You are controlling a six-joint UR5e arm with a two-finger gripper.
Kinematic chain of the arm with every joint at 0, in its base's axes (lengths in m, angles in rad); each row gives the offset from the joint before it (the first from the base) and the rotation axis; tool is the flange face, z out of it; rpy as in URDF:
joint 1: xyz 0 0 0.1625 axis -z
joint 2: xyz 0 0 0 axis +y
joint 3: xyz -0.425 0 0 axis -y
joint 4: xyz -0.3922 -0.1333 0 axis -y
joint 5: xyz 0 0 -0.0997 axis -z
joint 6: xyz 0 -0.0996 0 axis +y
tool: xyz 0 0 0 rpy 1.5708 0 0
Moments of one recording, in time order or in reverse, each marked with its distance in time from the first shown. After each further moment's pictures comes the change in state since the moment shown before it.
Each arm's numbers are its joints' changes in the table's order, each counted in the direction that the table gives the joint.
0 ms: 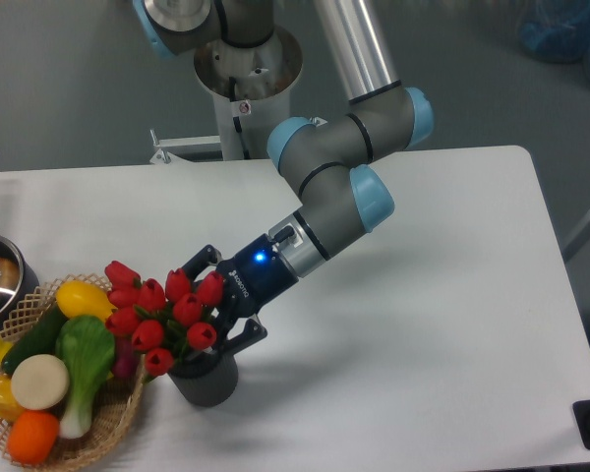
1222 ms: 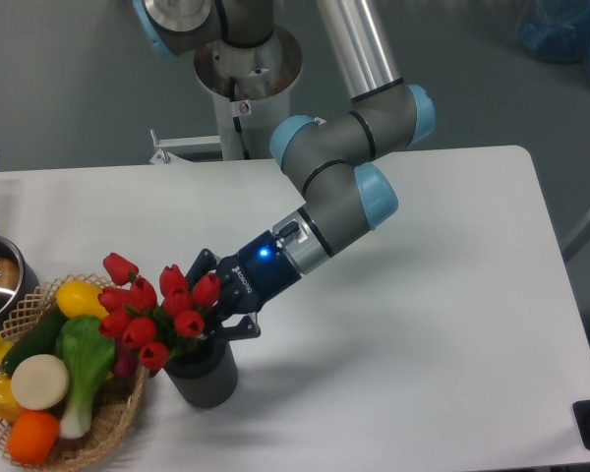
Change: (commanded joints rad) arm -0.018 -0.015 -0.012 0.000 -0.060 0.001
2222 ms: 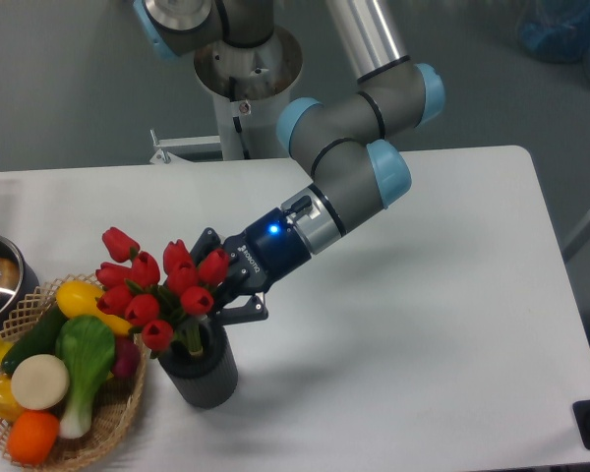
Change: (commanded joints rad) arm -0.021 -0.077 0.032 -0.002 -0.066 0.126
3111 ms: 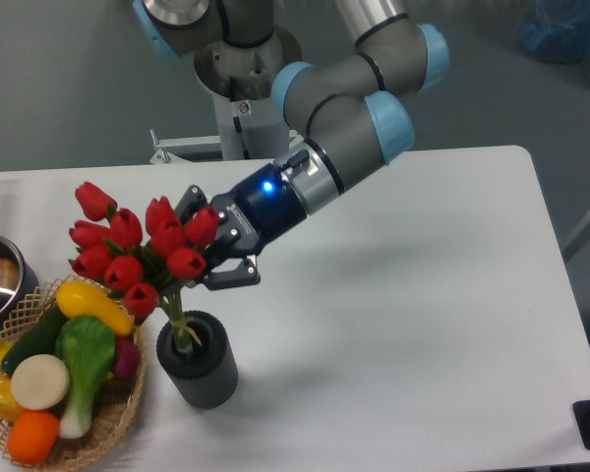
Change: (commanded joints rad) arm 0.002 -0.104 0.015 0.000 -0.021 0.215
